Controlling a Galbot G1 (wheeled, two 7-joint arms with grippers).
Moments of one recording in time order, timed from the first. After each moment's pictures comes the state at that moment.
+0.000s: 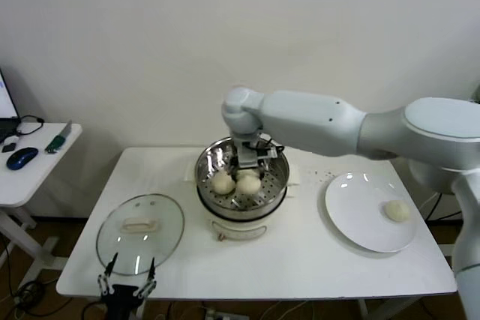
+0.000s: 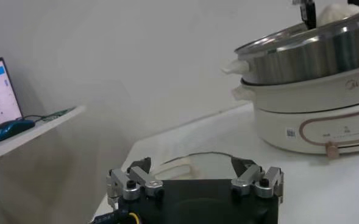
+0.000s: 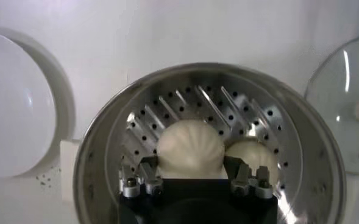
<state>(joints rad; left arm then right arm) 1.85 -1.45 -0.63 -2.01 0.17 -0.11 -0.09 0.57 1.36 -1.34 1.19 -0.18 0.61 -1.24</state>
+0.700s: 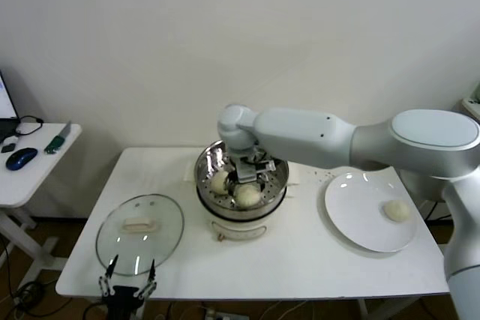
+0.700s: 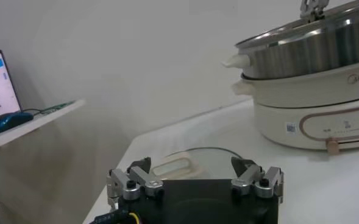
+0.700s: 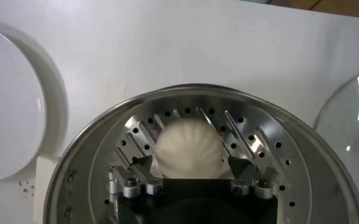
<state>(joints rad) 1.84 -1.45 -0.63 -1.98 0.16 -0.12 -0.09 0.53 1.37 -1.34 1.20 -0.23 0.64 -1.22</state>
